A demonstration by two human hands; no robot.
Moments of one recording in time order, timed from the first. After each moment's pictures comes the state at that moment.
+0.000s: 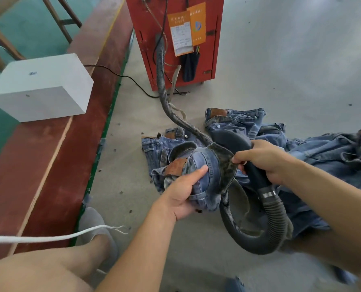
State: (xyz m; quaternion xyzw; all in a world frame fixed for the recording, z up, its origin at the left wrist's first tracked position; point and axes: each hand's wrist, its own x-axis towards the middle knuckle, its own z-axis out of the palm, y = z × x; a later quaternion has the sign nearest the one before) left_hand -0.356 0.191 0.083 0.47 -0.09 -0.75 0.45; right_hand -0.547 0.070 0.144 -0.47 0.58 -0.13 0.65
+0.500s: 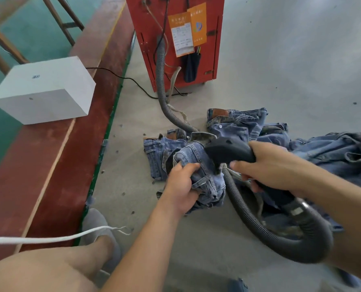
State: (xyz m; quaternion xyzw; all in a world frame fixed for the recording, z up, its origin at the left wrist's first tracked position) left_hand -0.359 0.177 0.089 0.45 -0.11 -0.67 0.58; right_hand -0.551 0.105 0.192 -0.73 0.53 -0.01 0.43
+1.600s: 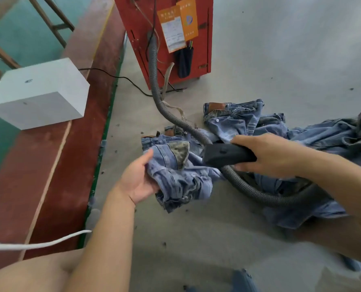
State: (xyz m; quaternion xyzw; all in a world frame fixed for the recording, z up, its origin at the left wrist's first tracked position) left_hand -0.259 0.192 0.101 0.47 -0.07 -0.72 0.50; right_hand -0.574 0.079 0.174 -0.89 0.38 0.05 0.25
